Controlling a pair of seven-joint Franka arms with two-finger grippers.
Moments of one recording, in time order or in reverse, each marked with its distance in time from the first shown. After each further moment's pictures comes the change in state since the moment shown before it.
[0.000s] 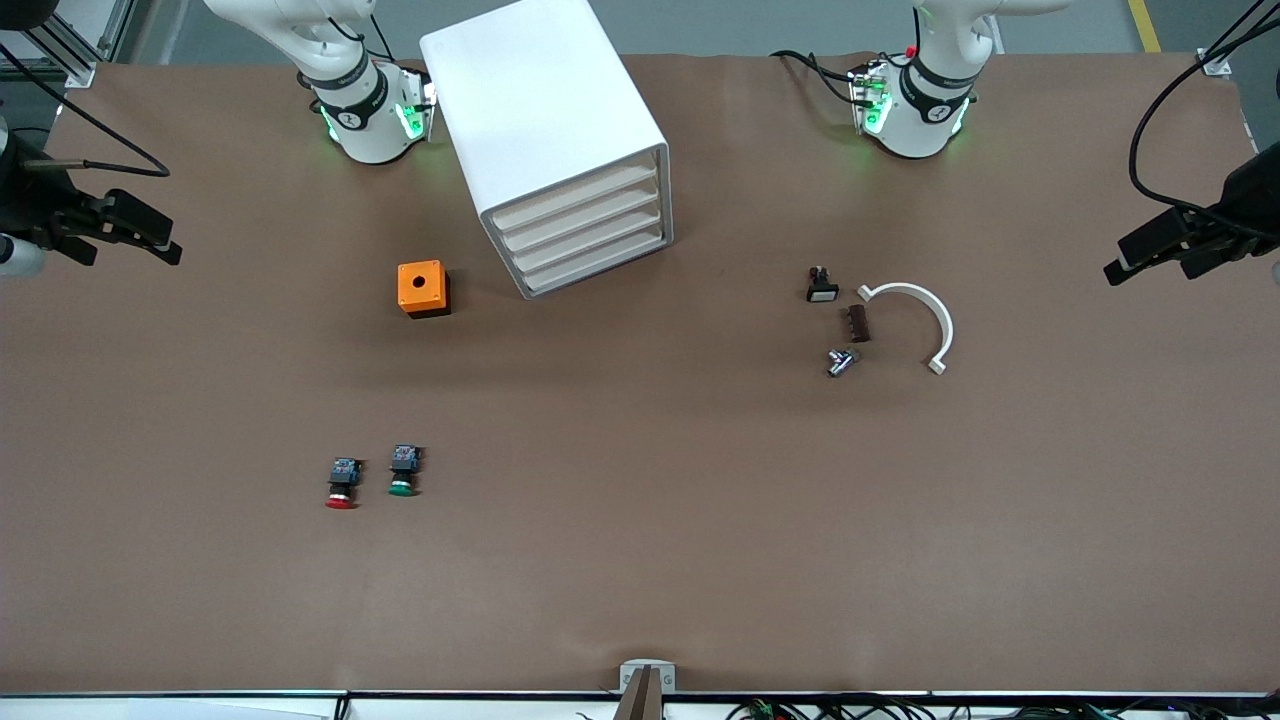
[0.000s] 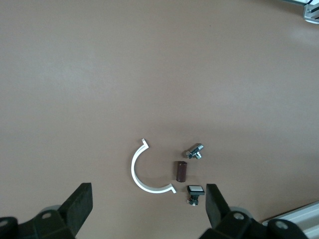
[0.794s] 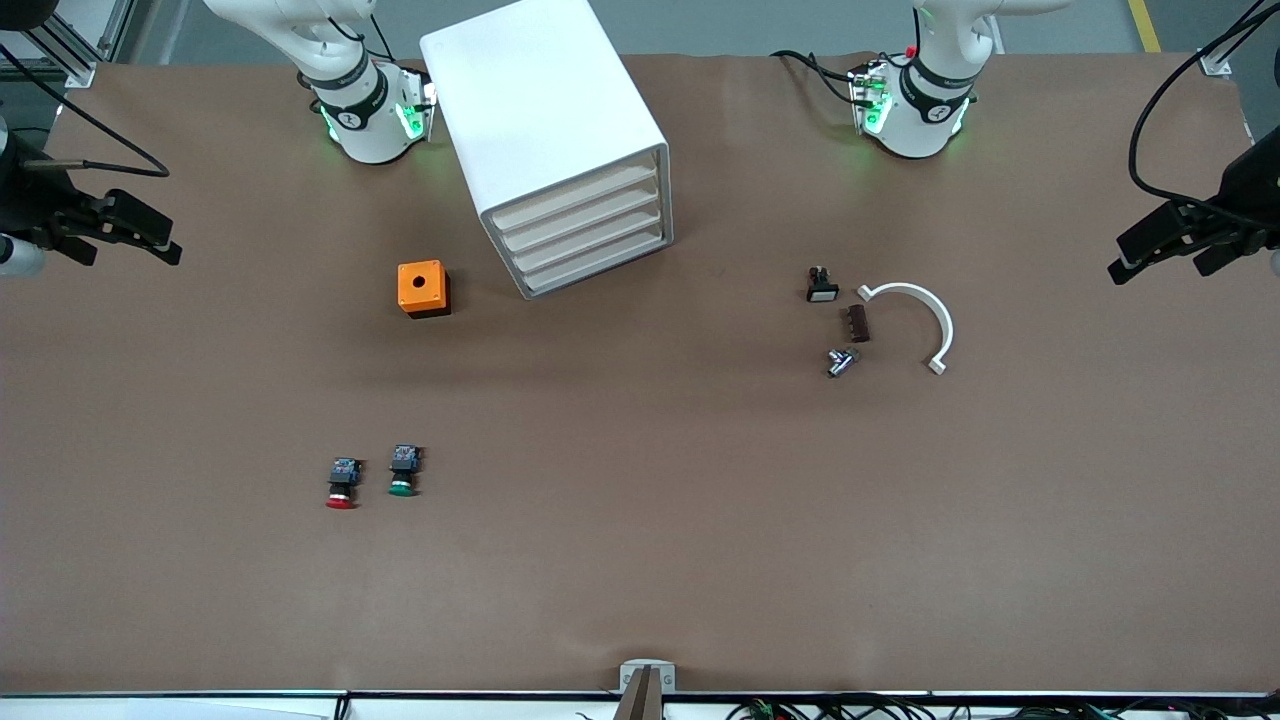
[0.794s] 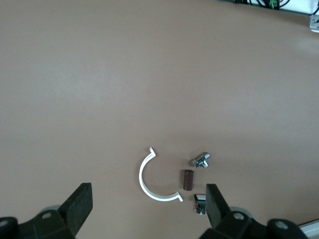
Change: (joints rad) left arm 0.013 0.013 -0.041 0.057 0.055 0.000 -0.042; right arm 0.000 0.000 -0.001 0.000 0.000 0.000 0.000
